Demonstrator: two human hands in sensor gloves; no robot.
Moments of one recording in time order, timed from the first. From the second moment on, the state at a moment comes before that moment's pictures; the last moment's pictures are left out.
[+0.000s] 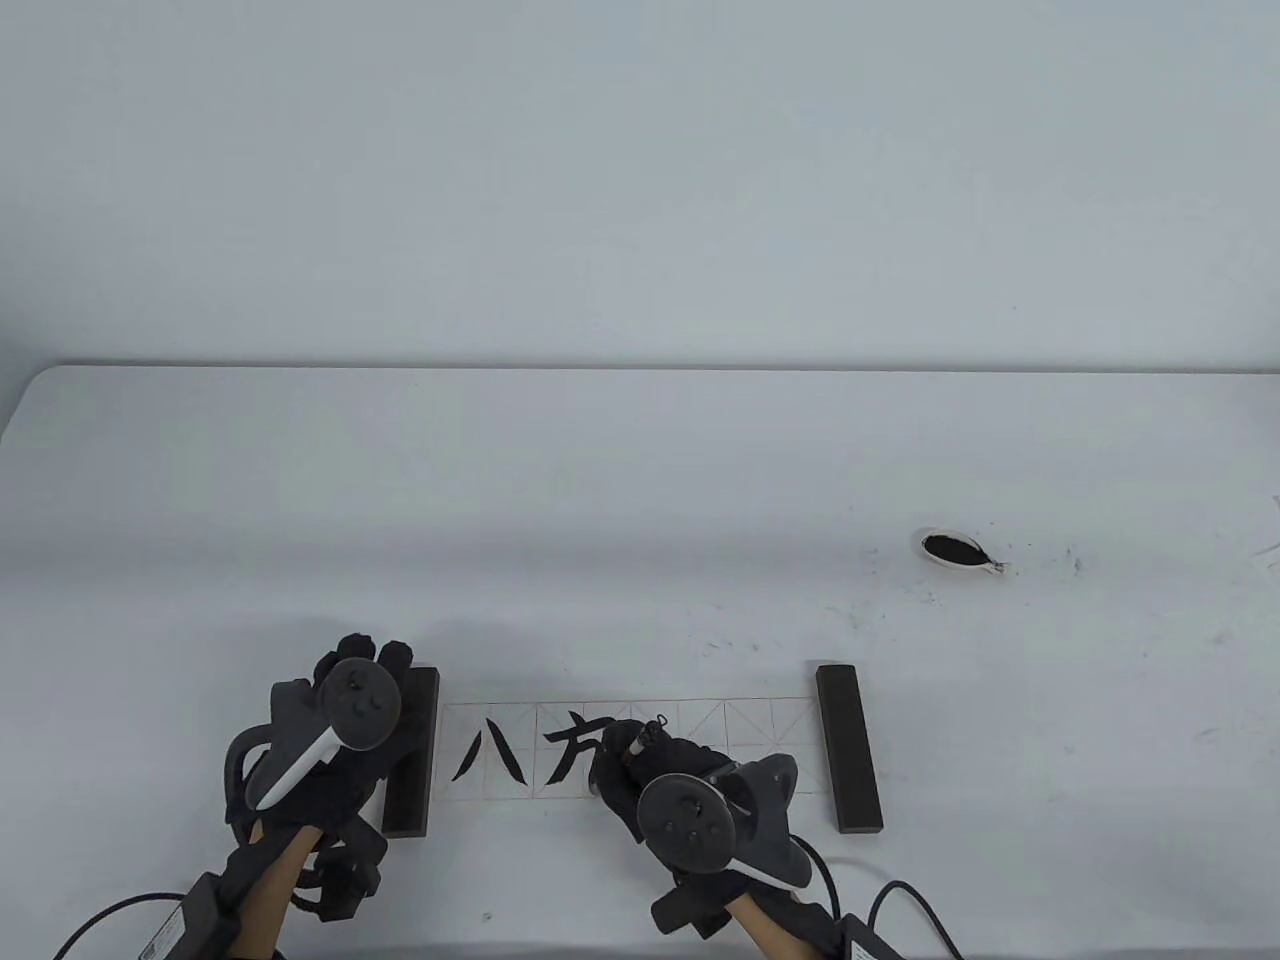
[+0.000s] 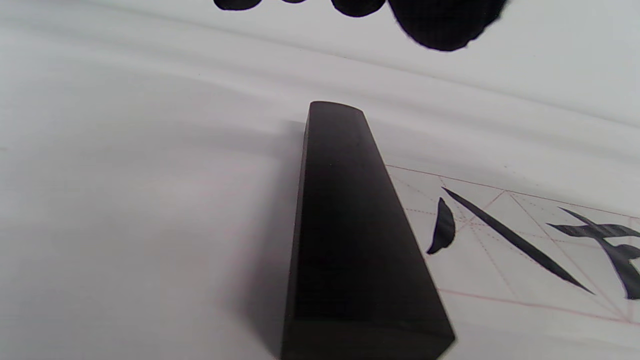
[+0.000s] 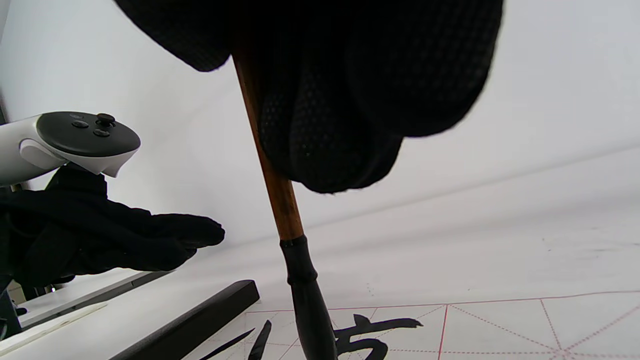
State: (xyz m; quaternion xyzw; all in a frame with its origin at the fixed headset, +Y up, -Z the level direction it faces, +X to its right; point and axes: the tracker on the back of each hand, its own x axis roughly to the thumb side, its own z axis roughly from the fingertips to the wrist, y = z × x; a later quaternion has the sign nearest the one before) left_hand -0.268 -0.713 -0.296 -0.14 0.04 0.09 0.99; right_hand 0.035 -0.675 -0.245 0.25 -0.10 0.94 0.20
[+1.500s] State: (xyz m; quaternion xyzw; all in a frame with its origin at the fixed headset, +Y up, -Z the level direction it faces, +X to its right) left_hand -0.272 -0.714 -0.297 -0.14 0.04 0.09 0.98; right_hand 0.124 -0.688 -0.273 0.20 -0.11 0.94 0.26
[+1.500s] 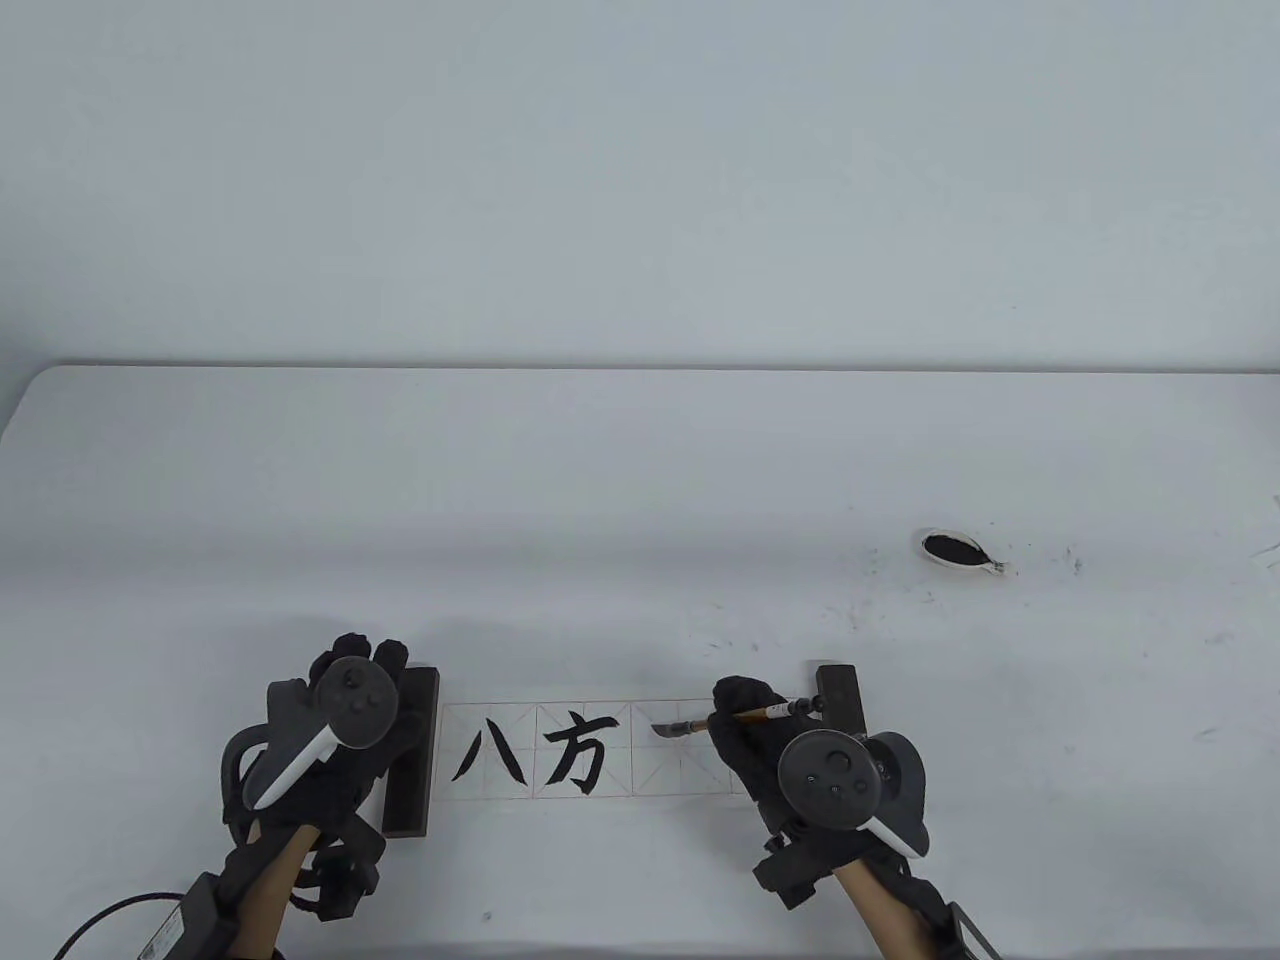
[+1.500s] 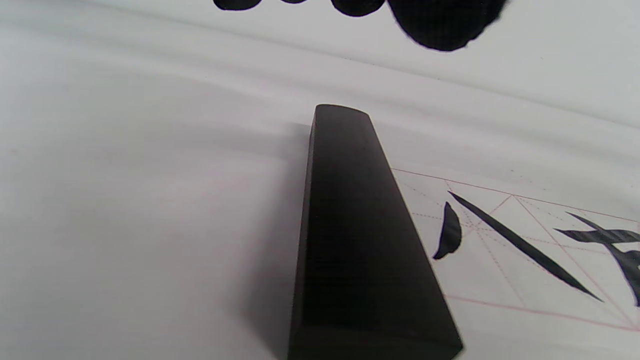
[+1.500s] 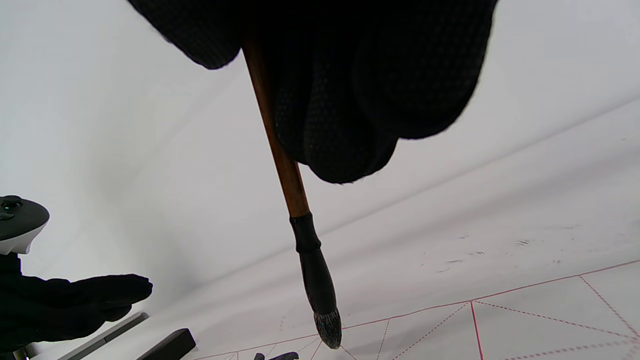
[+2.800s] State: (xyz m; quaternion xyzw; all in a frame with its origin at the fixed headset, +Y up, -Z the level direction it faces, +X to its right) left_hand -0.271 -0.715 -0.298 -0.14 0.04 0.09 0.98; right_hand 0.122 -0.686 -0.262 0.18 -0.10 0.95 0.22
